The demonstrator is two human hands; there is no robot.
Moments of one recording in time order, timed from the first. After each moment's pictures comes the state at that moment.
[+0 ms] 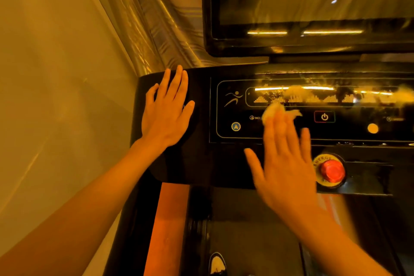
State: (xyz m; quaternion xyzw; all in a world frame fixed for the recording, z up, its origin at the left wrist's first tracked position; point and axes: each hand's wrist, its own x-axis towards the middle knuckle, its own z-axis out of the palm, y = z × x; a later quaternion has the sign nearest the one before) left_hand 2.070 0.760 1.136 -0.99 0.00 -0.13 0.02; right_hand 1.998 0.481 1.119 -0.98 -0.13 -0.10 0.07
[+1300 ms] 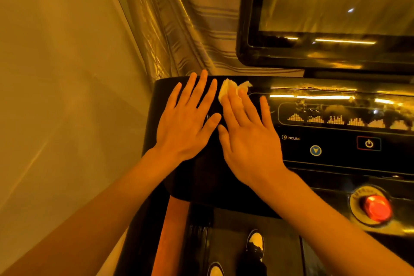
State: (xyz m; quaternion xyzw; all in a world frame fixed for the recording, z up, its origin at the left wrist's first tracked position) left_hand 2.065 0.766 1.145 -0.99 0.07 -0.14 -0.03; right_hand 2.069 0.591 1.141 -0.96 -0.26 -0.11 0.05
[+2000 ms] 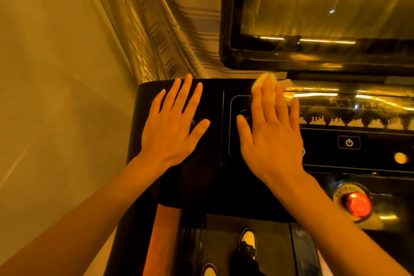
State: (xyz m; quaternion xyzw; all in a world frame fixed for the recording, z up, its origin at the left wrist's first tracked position) left_hand 2.067 0.766 1.144 -0.99 0.06 -0.12 -0.03; right_hand 2.081 0.551 1.157 -0.98 -0.13 -0.11 0.08
